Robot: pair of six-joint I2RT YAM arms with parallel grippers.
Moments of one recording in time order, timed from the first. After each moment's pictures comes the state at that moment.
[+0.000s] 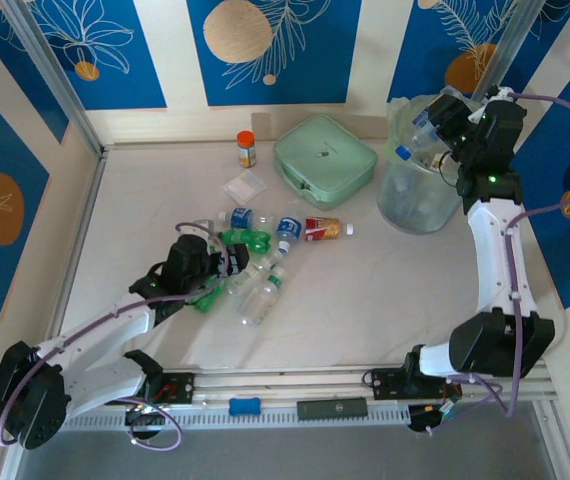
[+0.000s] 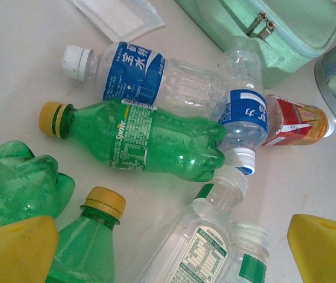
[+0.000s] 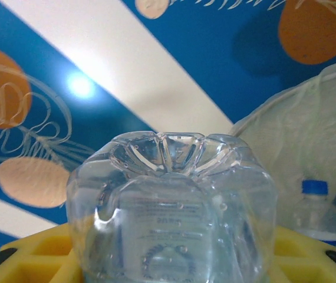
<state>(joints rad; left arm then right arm) -0.60 1.04 0.55 -0.09 -0.12 -0.61 -0.14 1.39 1.48 -0.27 -0.18 0.70</state>
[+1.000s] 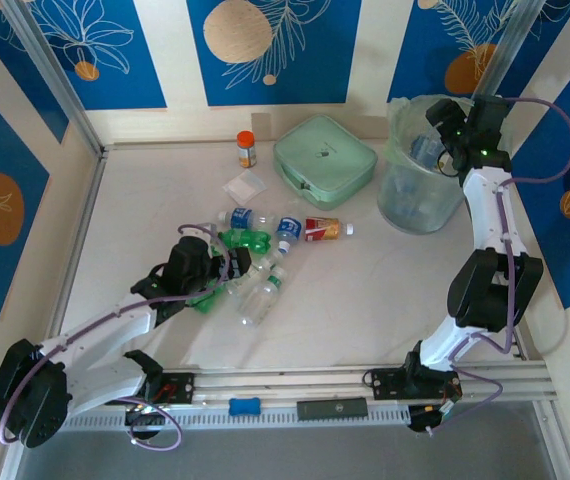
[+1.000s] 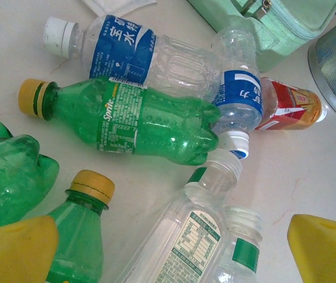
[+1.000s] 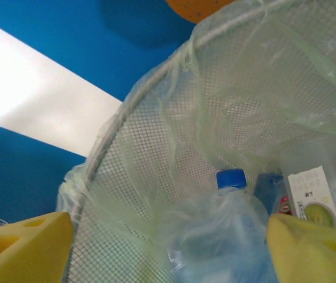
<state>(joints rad) -0.60 1.05 0.54 -0.09 -0.06 -0.63 -0.20 1.67 1.60 -0.38 -0.11 0.74</state>
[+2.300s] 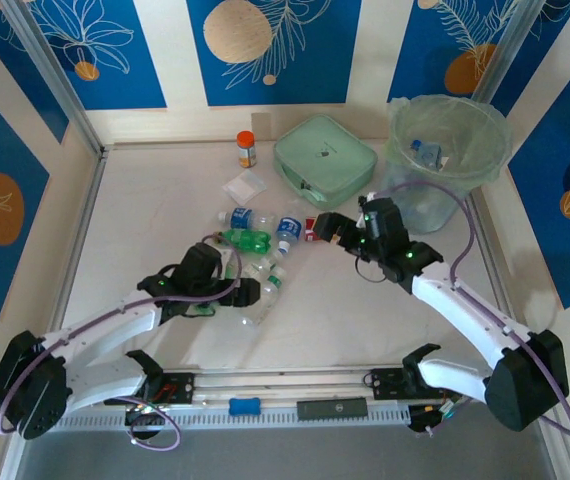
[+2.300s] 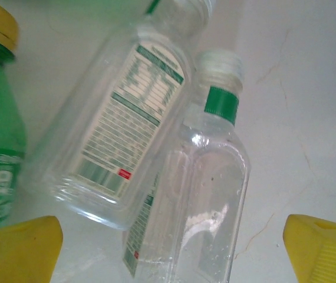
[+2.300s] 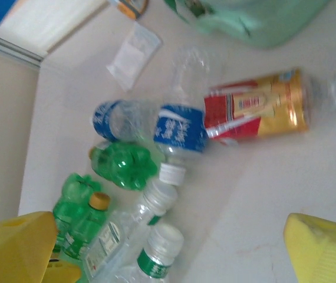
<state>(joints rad) -0.69 1.10 0.59 -0.37 0.19 -0.57 0.50 1.11 0.80 -0.32 -0.09 0.81</state>
